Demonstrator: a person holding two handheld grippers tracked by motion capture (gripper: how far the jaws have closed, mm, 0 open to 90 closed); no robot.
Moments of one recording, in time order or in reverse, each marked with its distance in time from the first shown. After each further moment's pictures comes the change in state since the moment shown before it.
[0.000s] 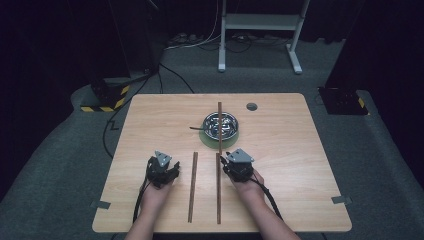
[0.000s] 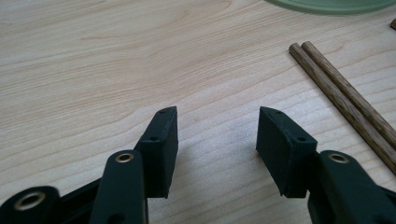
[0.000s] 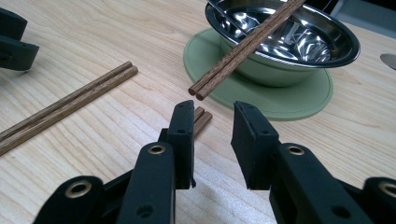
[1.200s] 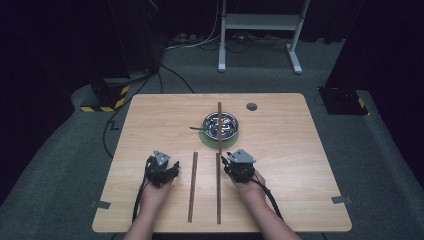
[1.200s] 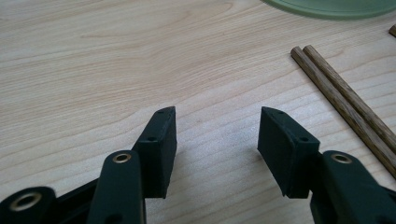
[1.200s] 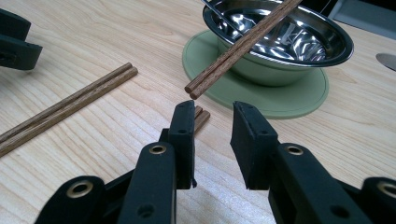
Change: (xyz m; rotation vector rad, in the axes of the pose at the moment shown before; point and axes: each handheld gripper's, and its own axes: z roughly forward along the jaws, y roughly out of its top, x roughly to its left) left arm 0.004 0.000 0.001 0.001 -0.015 -0.029; right arm -0.002 -0.001 -0.004 -0.005 0.000 0.017
